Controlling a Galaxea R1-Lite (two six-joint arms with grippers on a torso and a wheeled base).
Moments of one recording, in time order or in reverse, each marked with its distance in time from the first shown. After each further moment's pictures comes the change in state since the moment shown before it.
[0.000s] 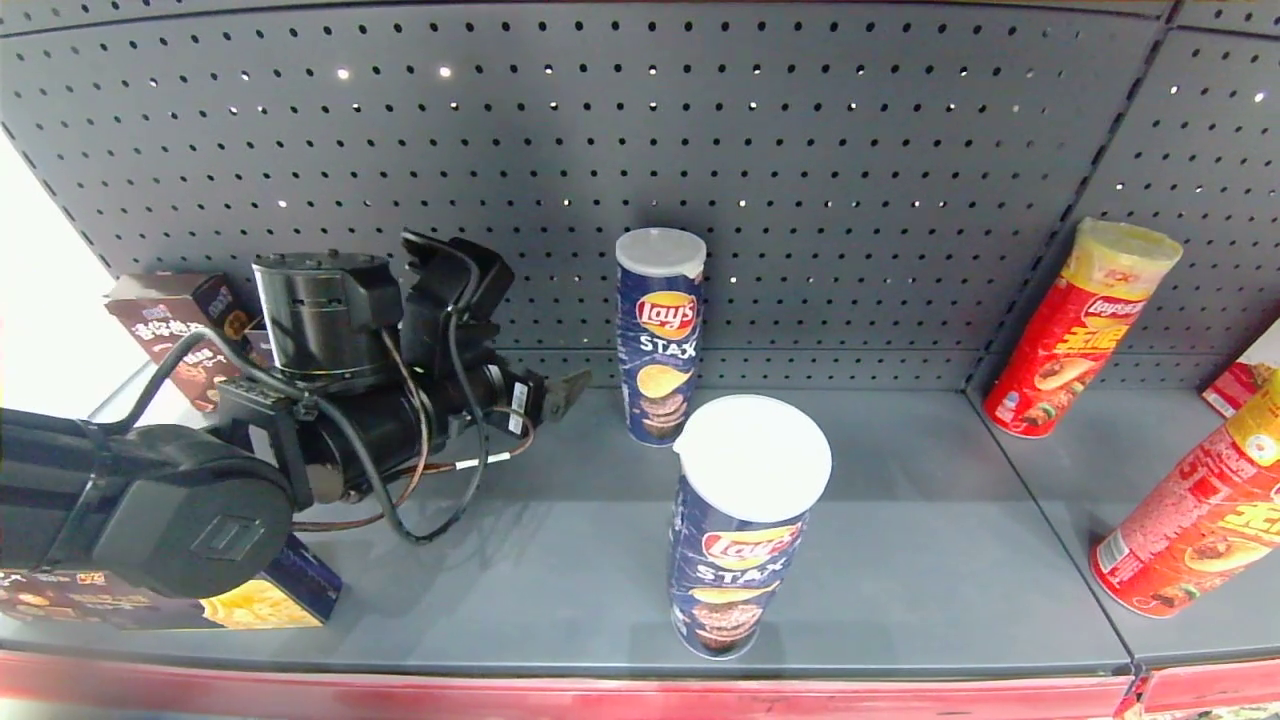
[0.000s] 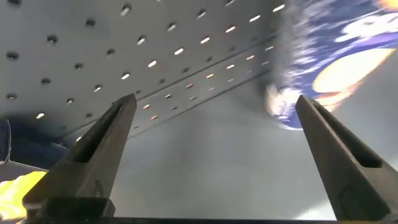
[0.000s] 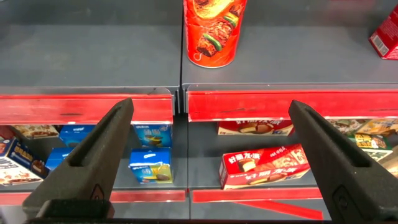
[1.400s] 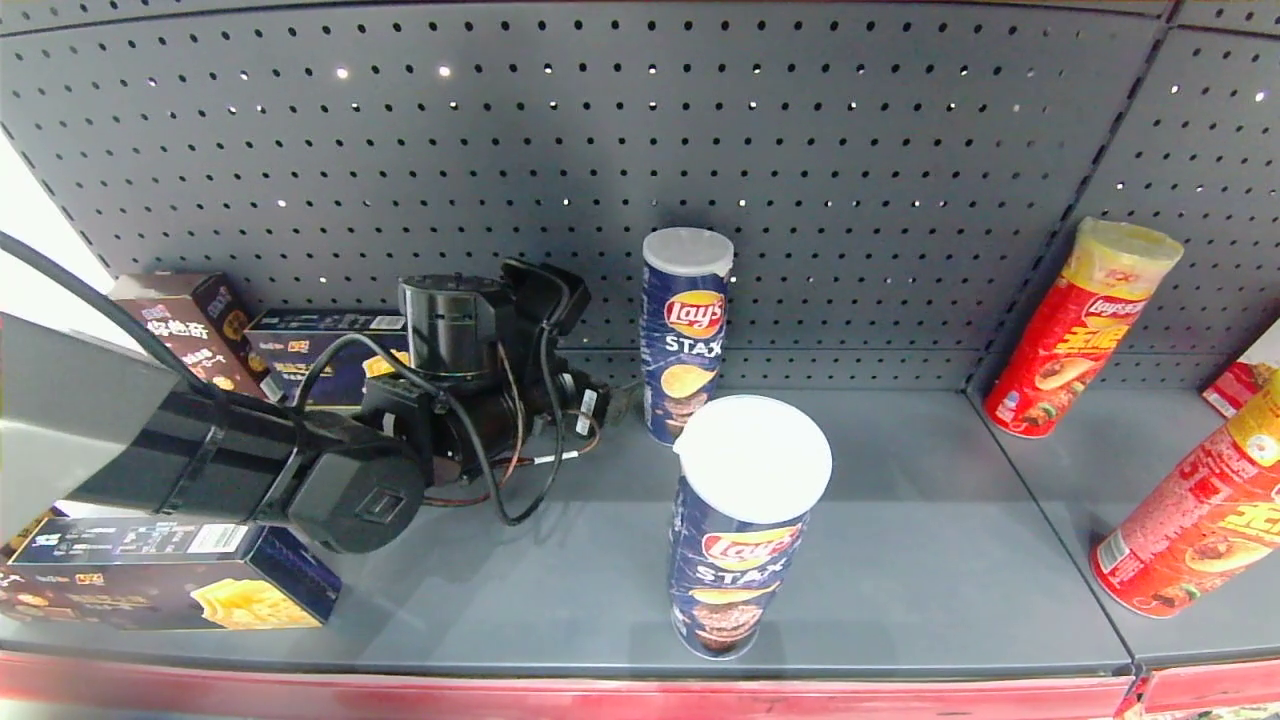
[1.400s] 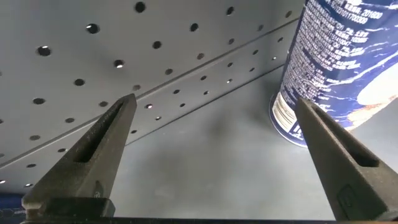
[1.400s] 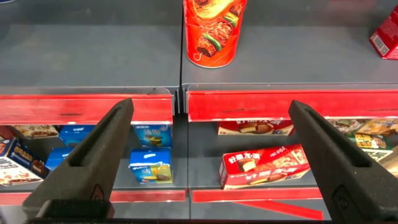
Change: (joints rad) left arm -0.059 0.190 -0.163 0.011 0.037 -0.009; right arm 0.000 0.000 0.000 0.000 0.000 0.000
